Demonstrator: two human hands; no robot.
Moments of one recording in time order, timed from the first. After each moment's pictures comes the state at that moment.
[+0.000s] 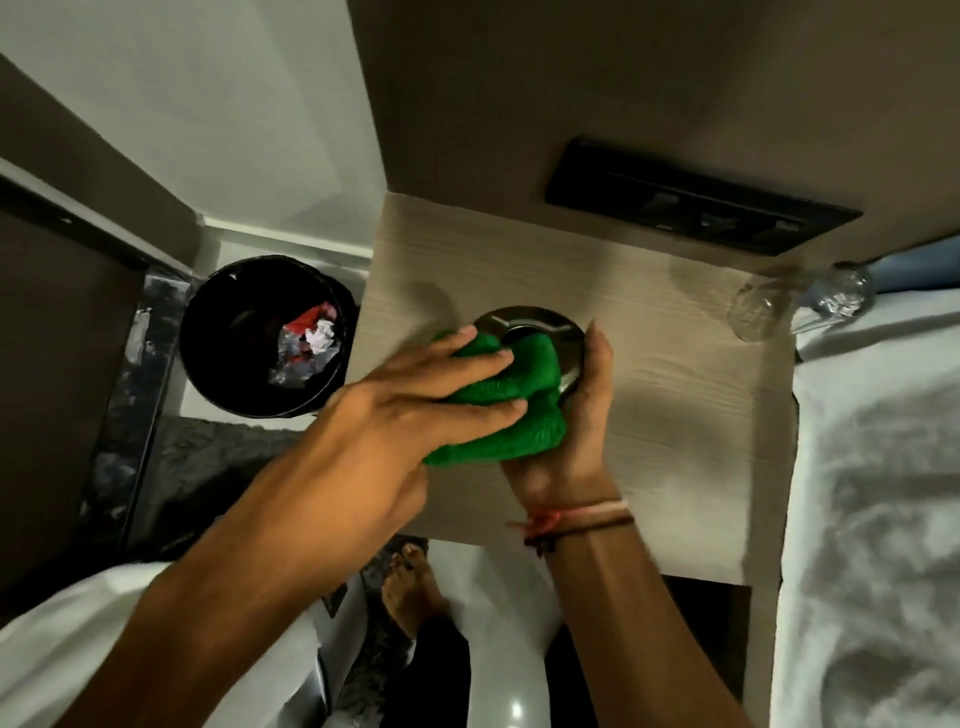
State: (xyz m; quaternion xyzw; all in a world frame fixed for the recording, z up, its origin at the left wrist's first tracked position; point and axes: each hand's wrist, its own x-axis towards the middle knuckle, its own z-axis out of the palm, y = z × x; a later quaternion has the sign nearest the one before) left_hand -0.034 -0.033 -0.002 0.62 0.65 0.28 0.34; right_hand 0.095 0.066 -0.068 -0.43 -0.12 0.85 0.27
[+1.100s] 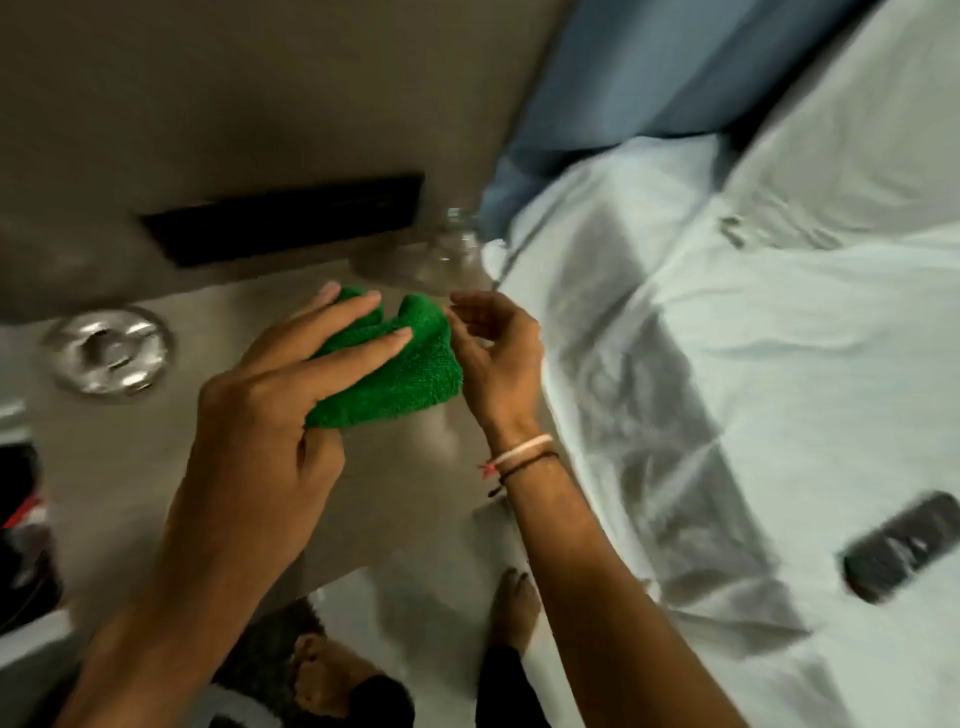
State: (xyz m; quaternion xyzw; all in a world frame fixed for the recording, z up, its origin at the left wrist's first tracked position) left_hand 0.105 0.056 0.044 0.66 0.60 0.35 0.28; right_hand 0.268 0.138 -0.028 -0.68 -0.47 0.38 0.41
